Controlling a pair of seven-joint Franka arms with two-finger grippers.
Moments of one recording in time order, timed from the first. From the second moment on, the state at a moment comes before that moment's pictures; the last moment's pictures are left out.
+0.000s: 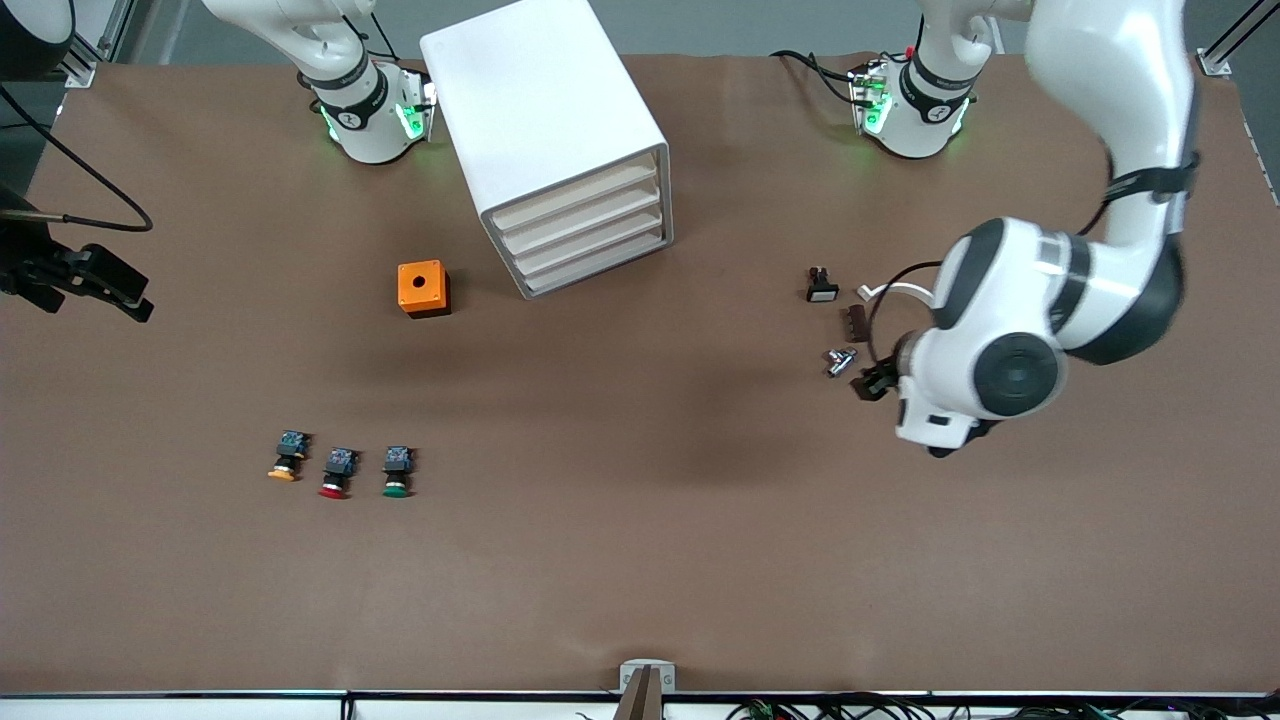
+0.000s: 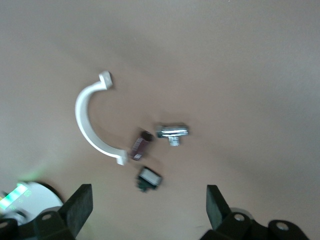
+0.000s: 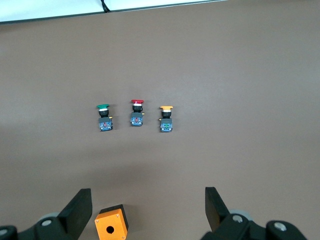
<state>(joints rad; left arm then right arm) -0.26 0.54 -0.14 -1.40 0.01 1.55 -1.07 0.04 0.00 -0.05 -1.60 -0.04 1.72 0.11</state>
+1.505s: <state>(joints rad) -0.49 0.76 -0.14 -1.39 -0.90 1.66 -2.31 0.01 0.46 -0.06 -1.71 -0.04 2.10 0.08</state>
